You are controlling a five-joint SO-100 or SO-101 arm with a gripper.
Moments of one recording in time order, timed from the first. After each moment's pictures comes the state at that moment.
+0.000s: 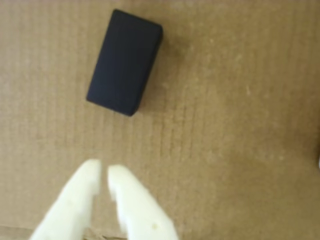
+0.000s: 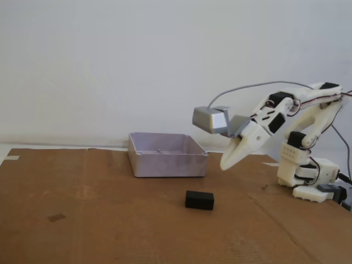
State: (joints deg) arm -11.2 127.8 142.6 32.4 17.8
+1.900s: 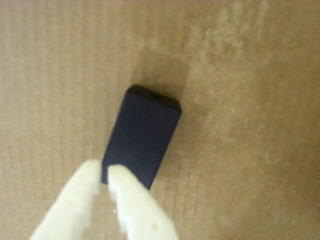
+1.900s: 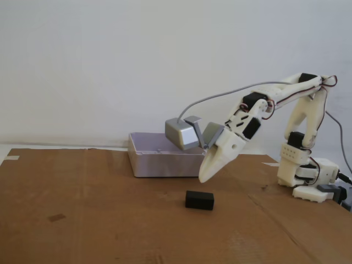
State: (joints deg) arm -12.2 95.5 117.8 31.9 17.8
